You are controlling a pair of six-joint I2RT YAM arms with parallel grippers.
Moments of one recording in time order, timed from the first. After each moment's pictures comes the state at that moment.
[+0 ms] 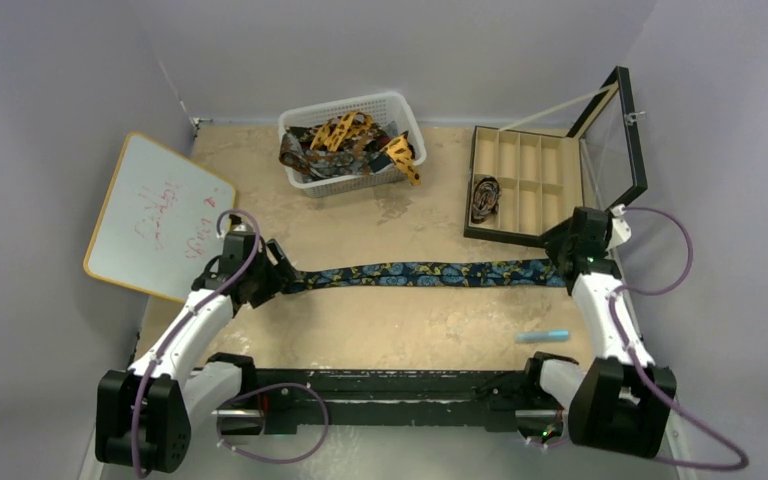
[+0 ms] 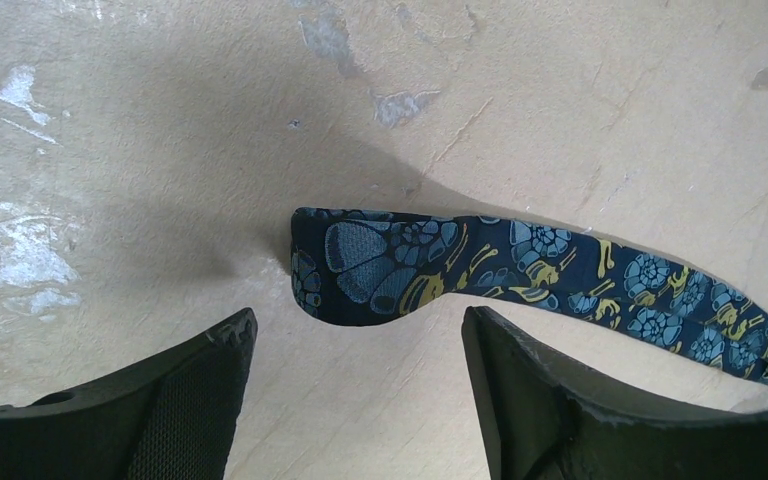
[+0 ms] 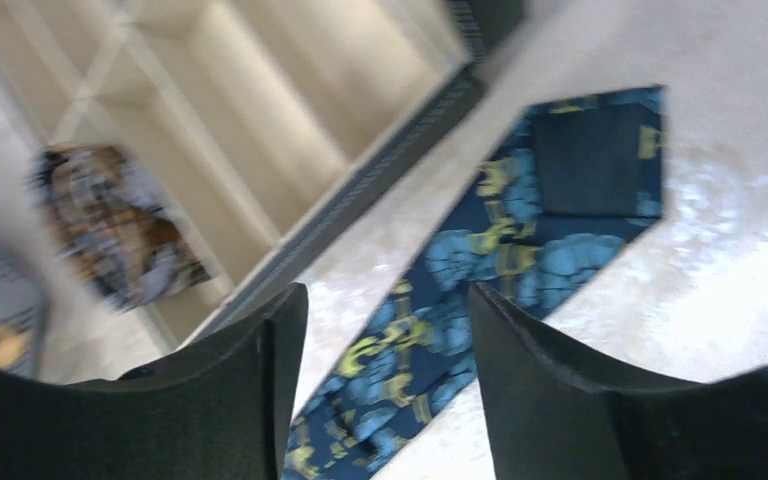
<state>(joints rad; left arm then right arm) -0.13 1.00 0.50 -0.45 0.04 -0.73 -0.20 1.10 0.66 -0.37 0.19 0.80</state>
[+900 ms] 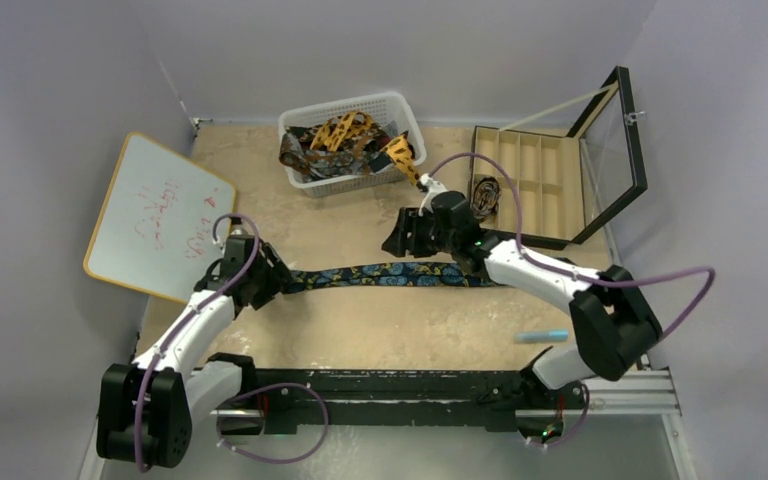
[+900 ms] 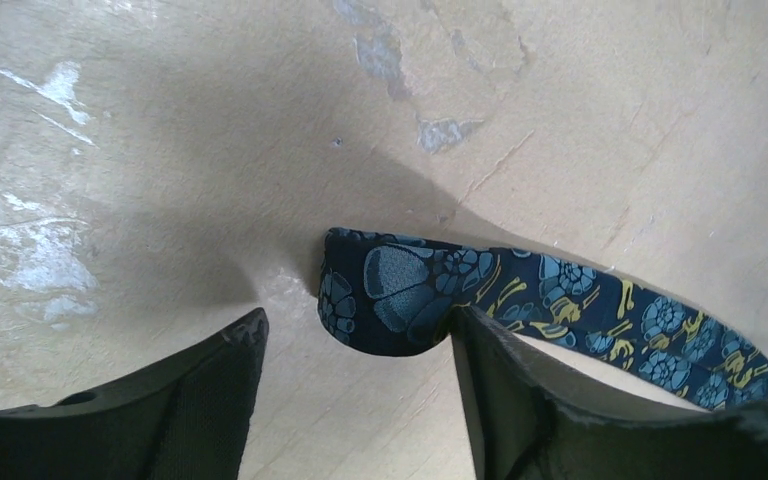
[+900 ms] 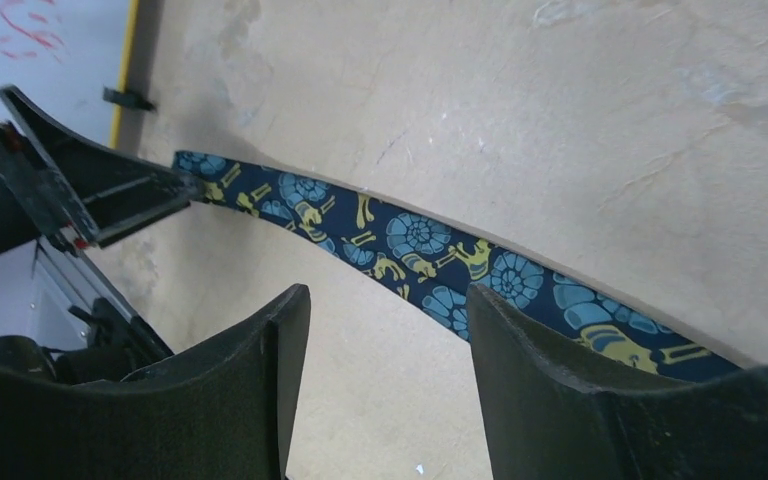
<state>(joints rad) -0.12 1.02 0.46 -0.40 0.00 -0.79 0.63 1.44 0.86 0.01 -0.21 0.60</state>
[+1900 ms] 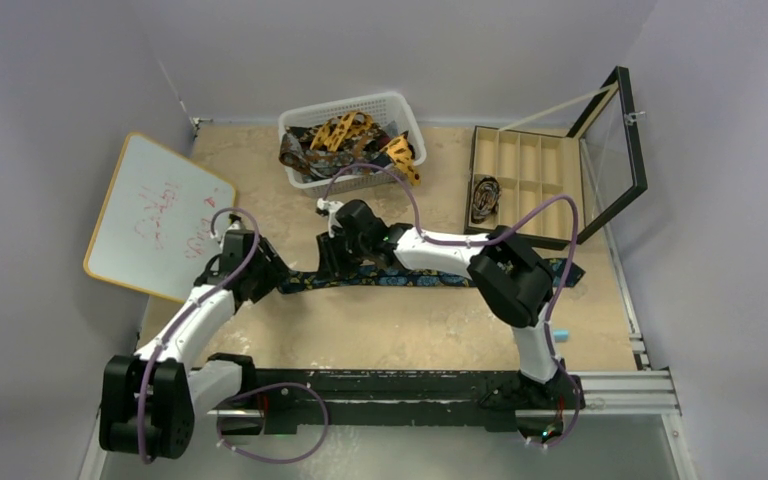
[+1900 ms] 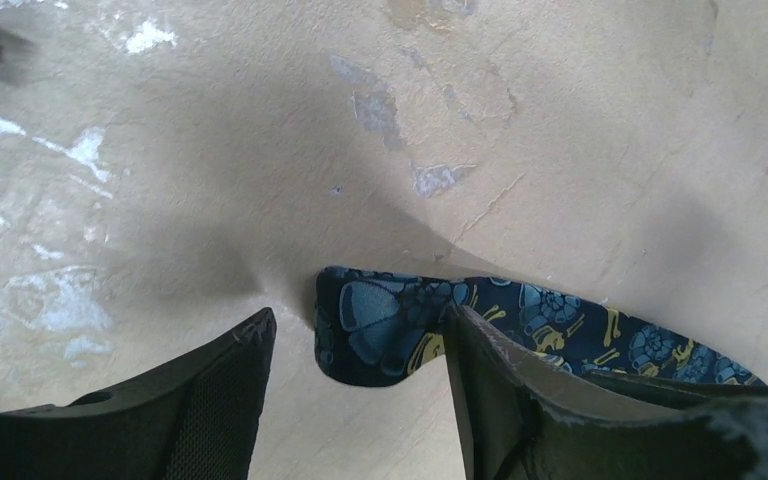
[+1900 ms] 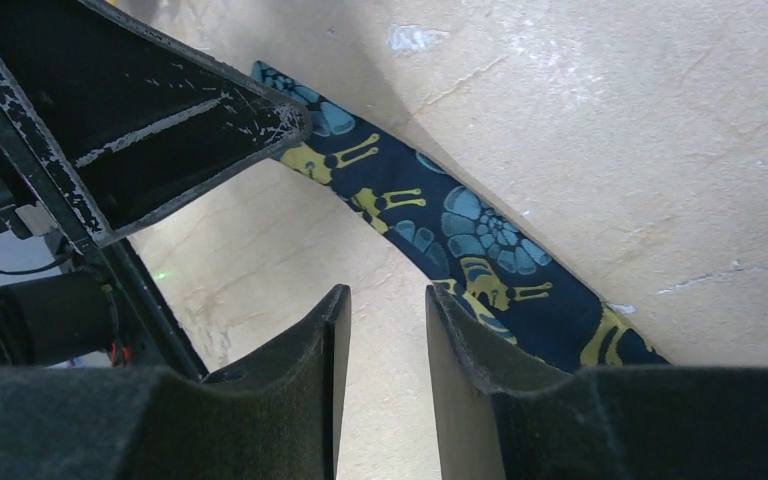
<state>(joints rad) -0.10 1.03 0.48 -0.37 -0.03 -0.77 0.93 2.02 1.38 -0.10 -0.32 0.47</state>
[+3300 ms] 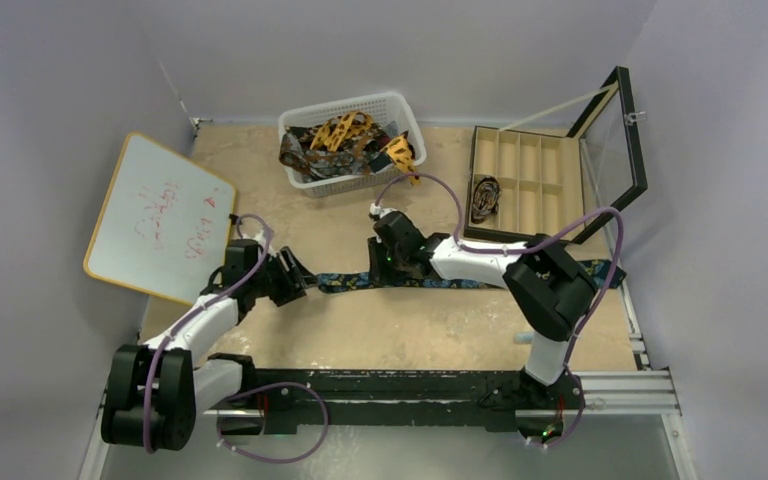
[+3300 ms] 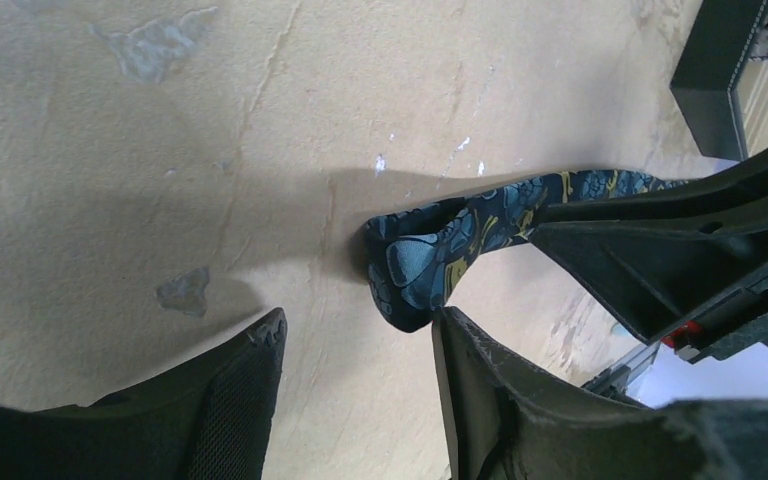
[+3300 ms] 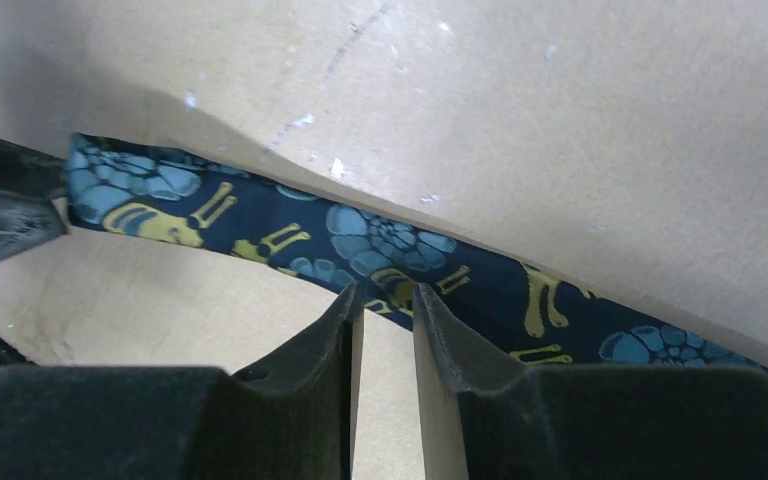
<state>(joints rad) -0.09 1.10 0.35 -0.08 0.45 -0.70 0.85 1.81 1.05 -0.16 -0.04 0.57</state>
